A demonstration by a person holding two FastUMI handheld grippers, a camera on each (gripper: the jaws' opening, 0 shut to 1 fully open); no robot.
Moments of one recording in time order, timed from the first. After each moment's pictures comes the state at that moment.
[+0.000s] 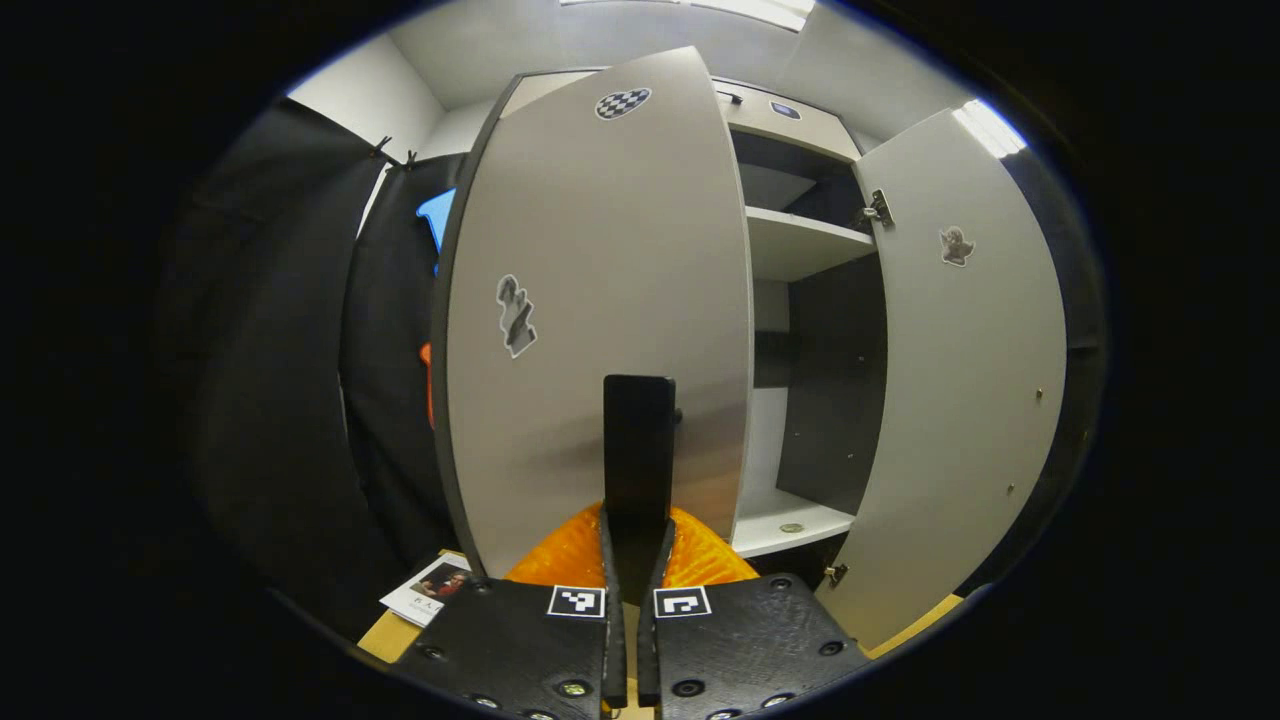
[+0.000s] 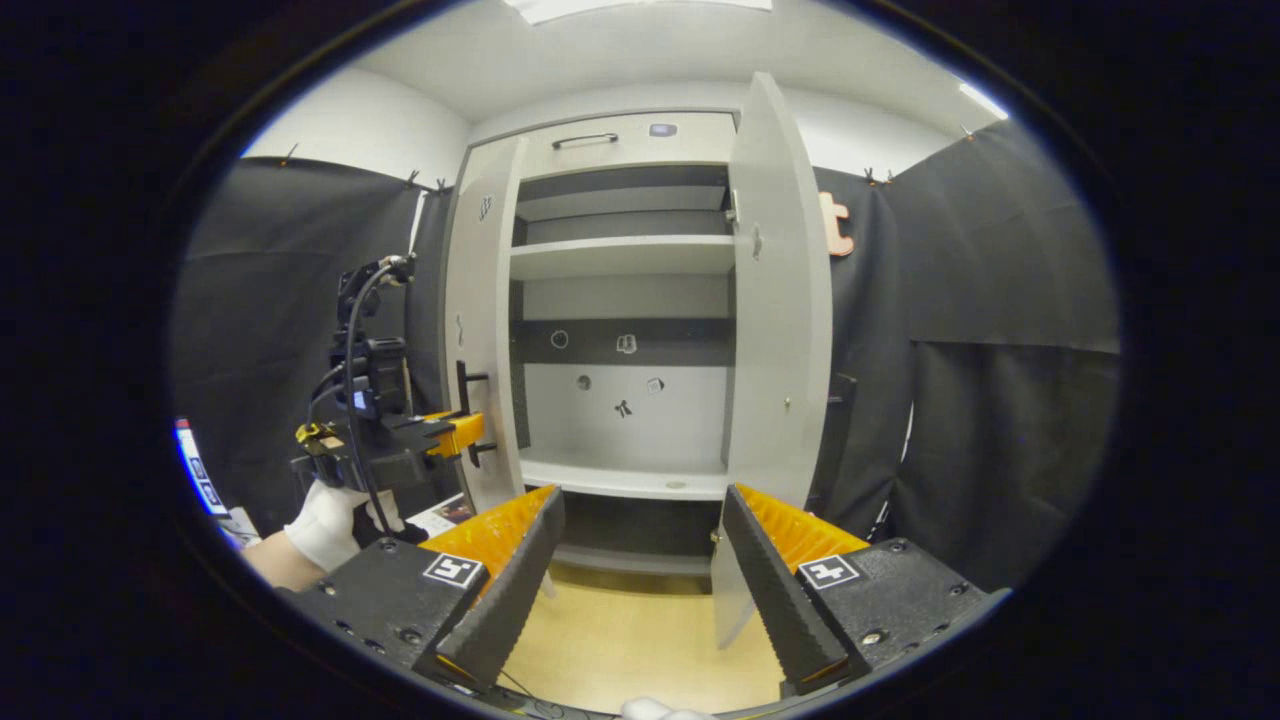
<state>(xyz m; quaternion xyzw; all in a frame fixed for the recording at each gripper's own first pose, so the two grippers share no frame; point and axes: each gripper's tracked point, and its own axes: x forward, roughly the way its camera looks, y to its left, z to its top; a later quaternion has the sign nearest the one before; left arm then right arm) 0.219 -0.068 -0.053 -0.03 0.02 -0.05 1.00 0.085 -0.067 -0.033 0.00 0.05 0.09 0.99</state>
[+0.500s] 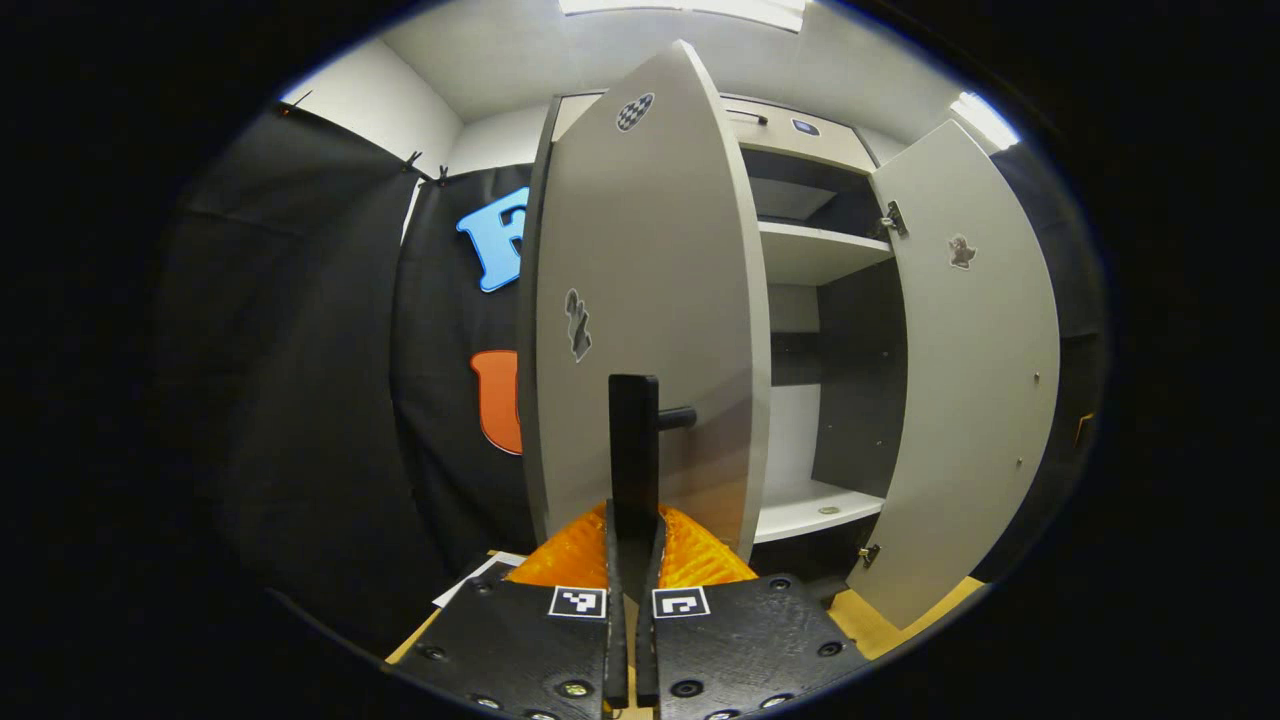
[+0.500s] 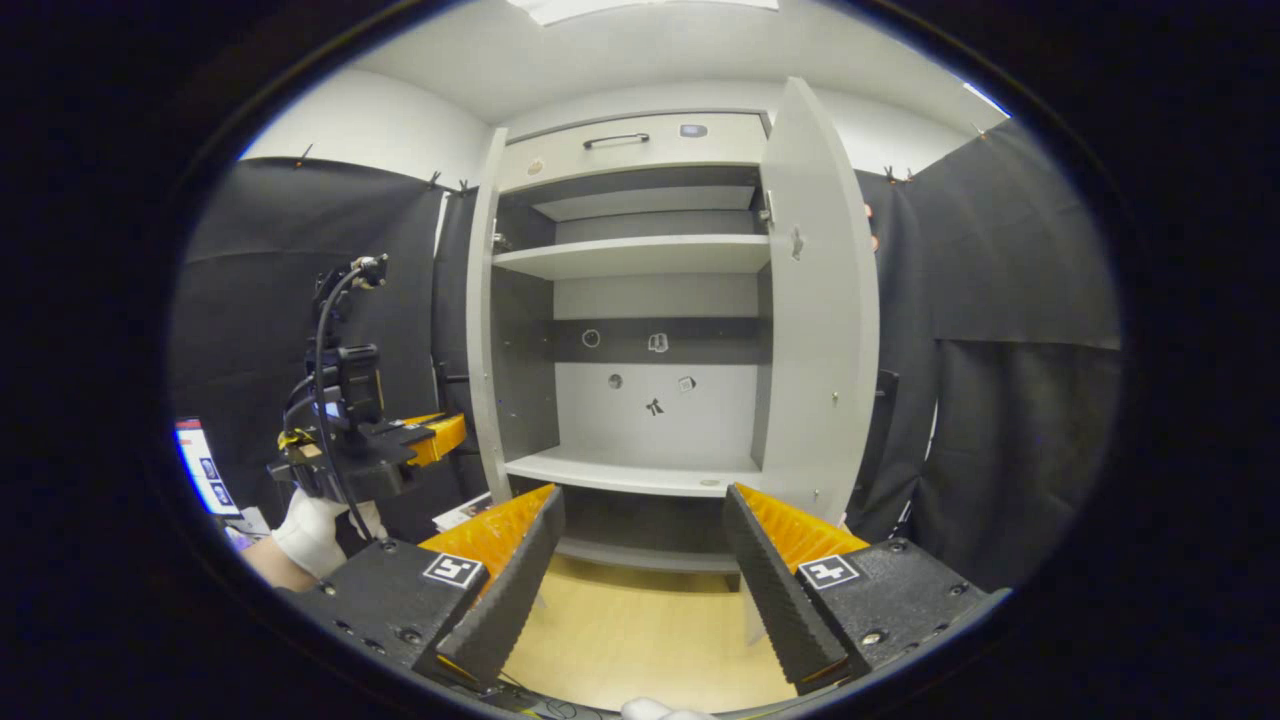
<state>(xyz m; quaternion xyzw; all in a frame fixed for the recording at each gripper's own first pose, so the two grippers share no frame) 0.187 -0.021 -0.056 -0.02 0.02 -0.01 1.00 0.081 -0.051 -0.032 0.00 0.05 0.12 0.99</state>
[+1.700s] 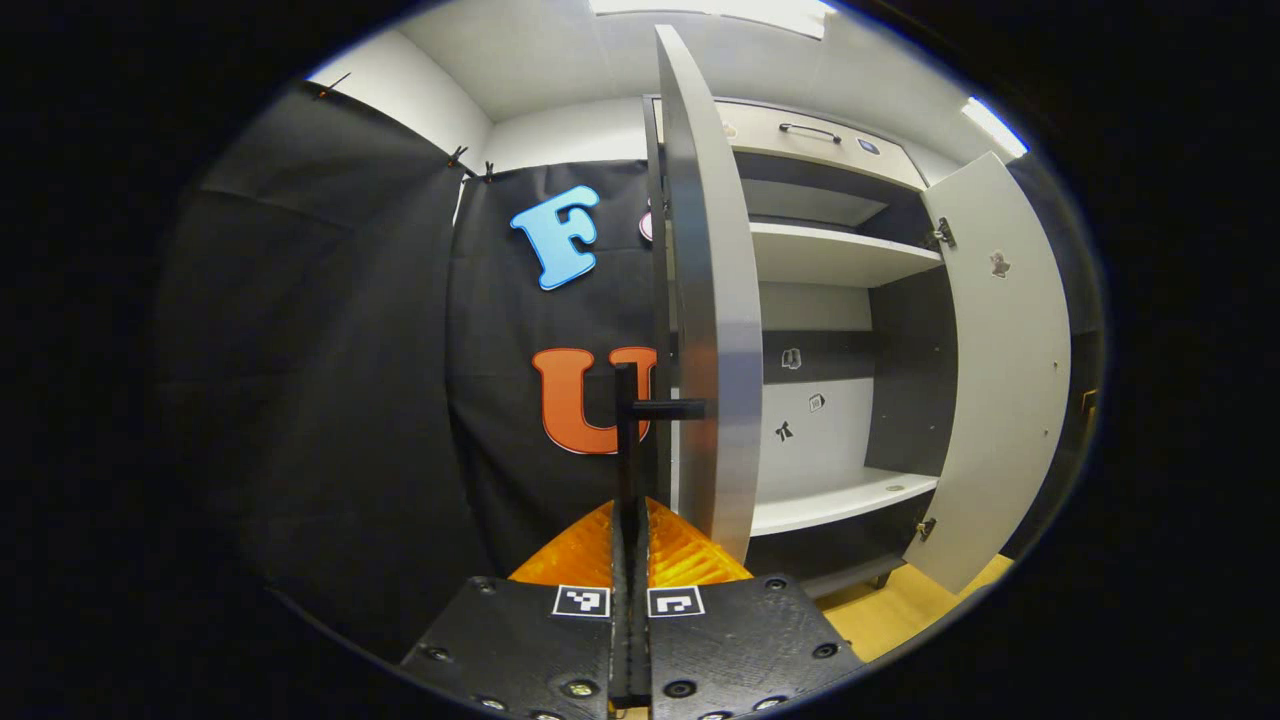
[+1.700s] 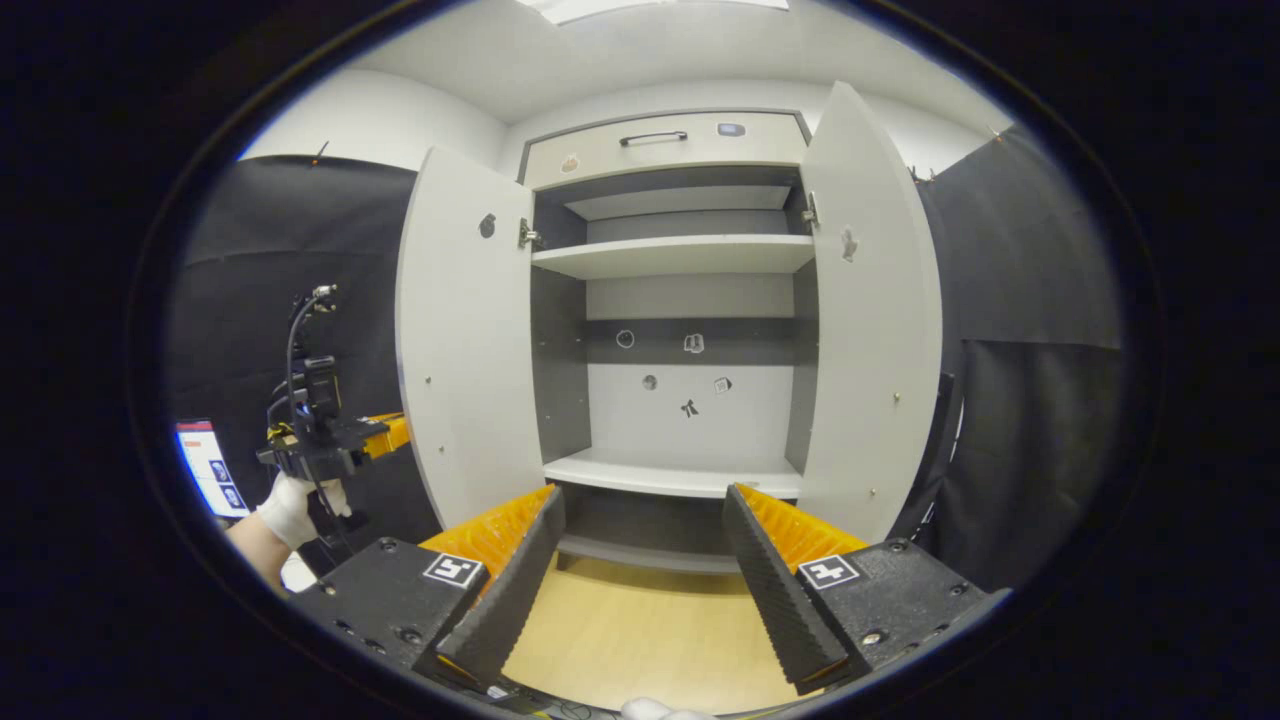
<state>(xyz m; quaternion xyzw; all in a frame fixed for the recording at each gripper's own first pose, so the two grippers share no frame) 0.172 0.104 -0.070 -0.02 0.02 0.00 1.00 0.080 -0.031 -0.032 0.00 0.06 0.14 0.99</state>
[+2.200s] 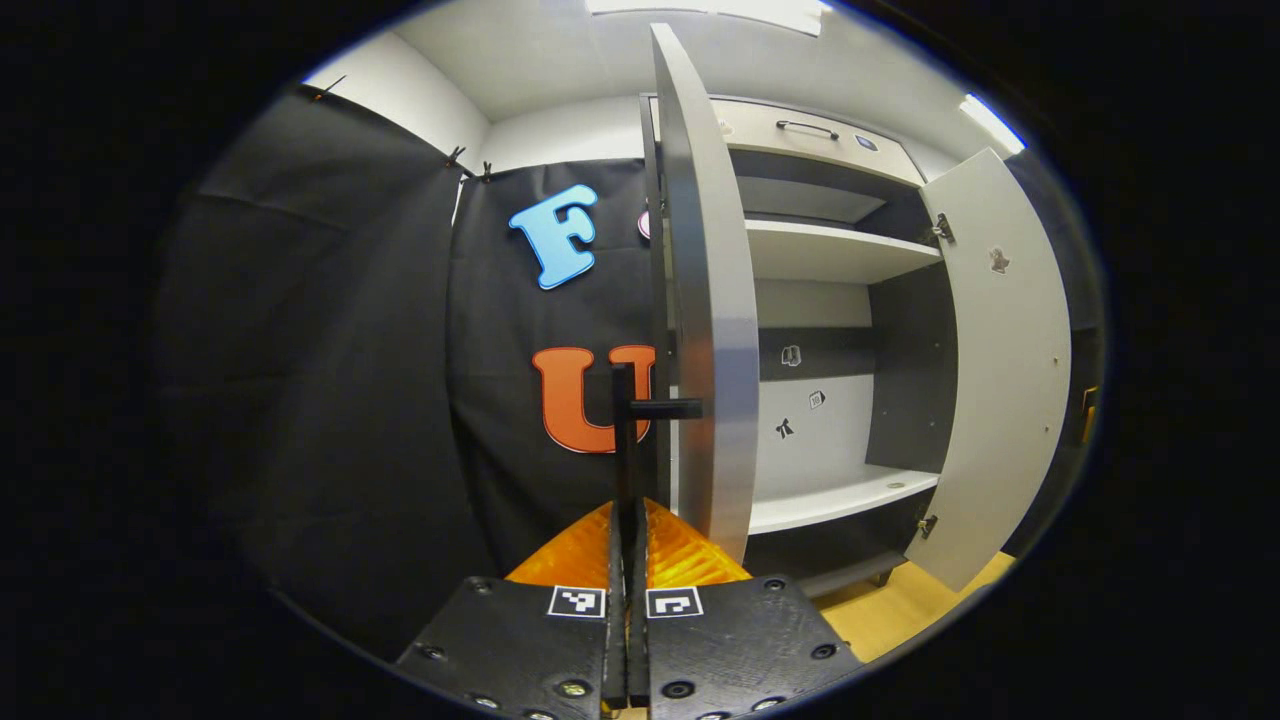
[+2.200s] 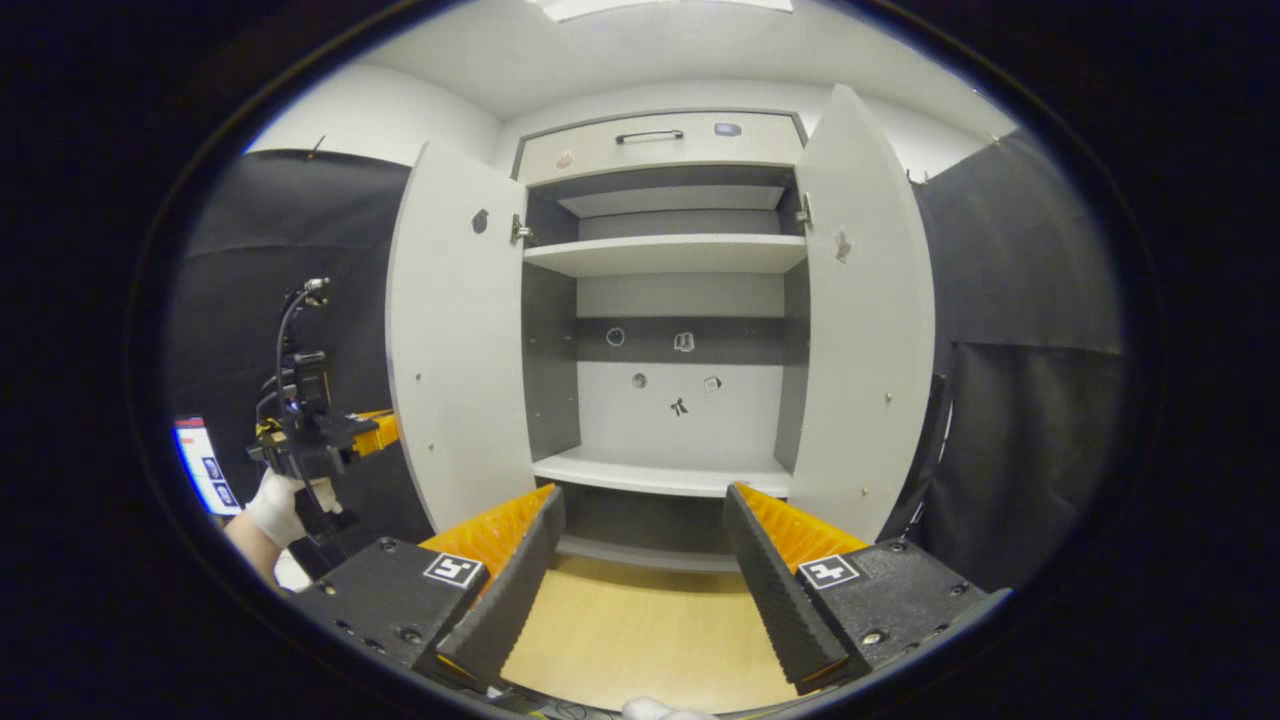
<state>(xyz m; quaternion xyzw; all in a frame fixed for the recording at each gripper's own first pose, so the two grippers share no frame) 0.170 0.105 -0.071 -0.01 0.03 0.02 1.00 0.081 -0.038 -0.032 0.00 0.06 0.12 0.99</state>
